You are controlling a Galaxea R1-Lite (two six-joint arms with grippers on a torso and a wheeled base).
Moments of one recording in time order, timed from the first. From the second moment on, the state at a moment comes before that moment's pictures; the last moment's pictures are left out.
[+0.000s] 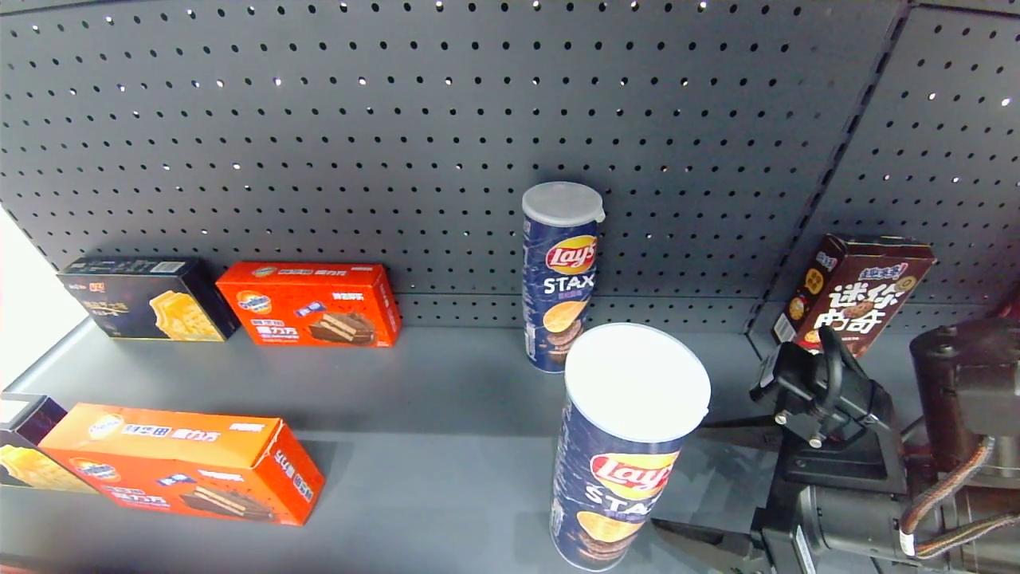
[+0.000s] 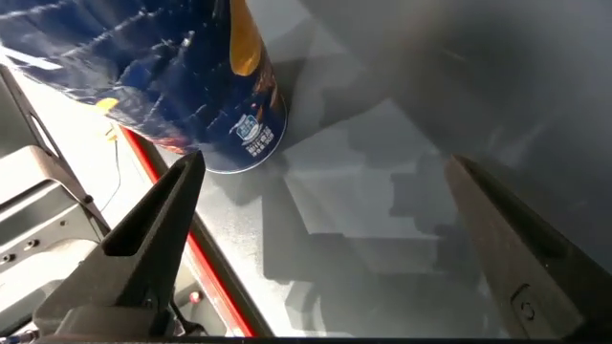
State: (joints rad) left arm -0.35 0.09 -0.01 -0.01 0.41 0.02; right arm 0.72 1.38 -0.62 -0.26 0.13 -0.16
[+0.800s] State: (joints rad) left arm -0.36 0.08 -0.01 -0.01 0.41 0.02; right arm 0.73 1.45 -0.65 -0.28 0.13 -0.16
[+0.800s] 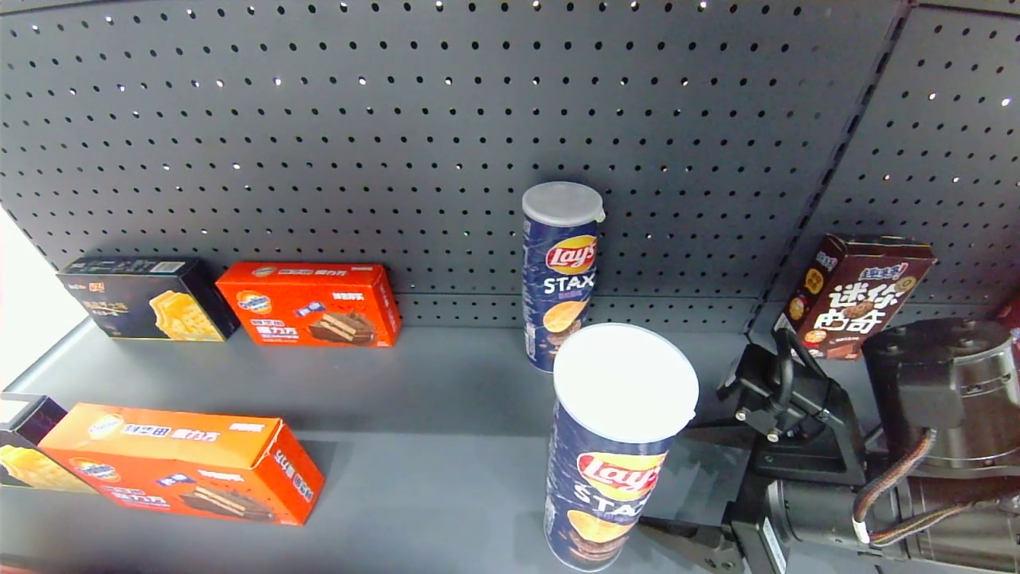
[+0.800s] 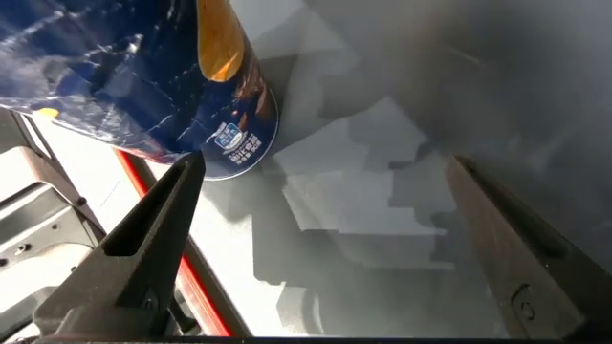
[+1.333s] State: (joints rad) left arm -0.37 0.08 -0.01 -0.01 0.41 0.02; right arm 0.73 1.46 -0.66 -0.28 0.13 -0.16
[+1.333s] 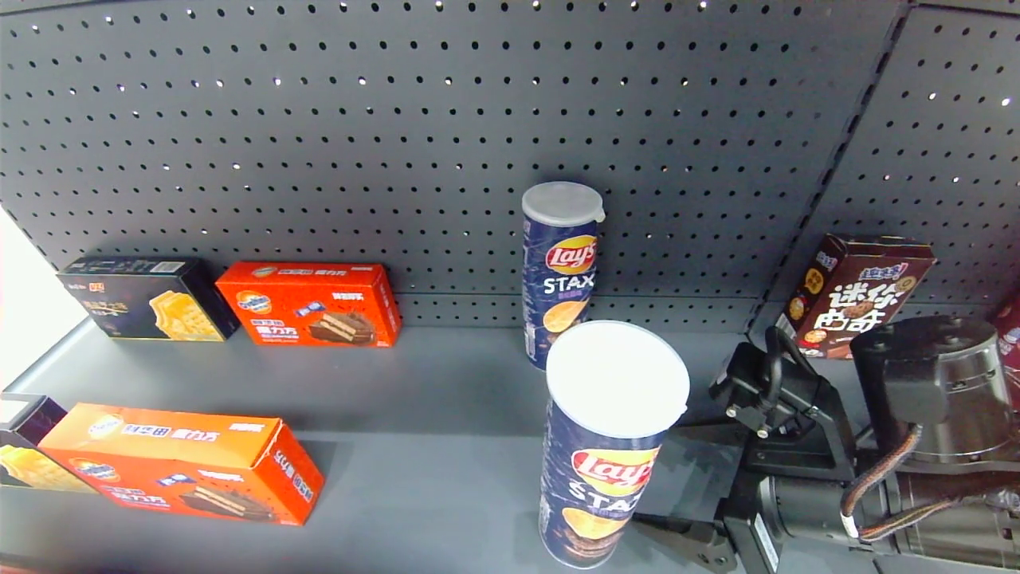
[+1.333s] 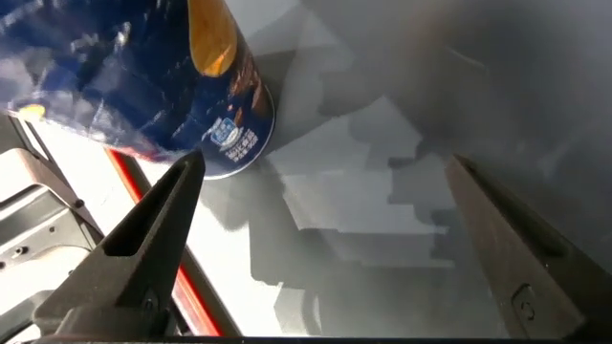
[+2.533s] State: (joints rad) left arm -0.37 0.08 -0.01 -0.01 0.41 0.02; right arm 0.74 1.49 -0.69 -0.29 0.13 -0.16
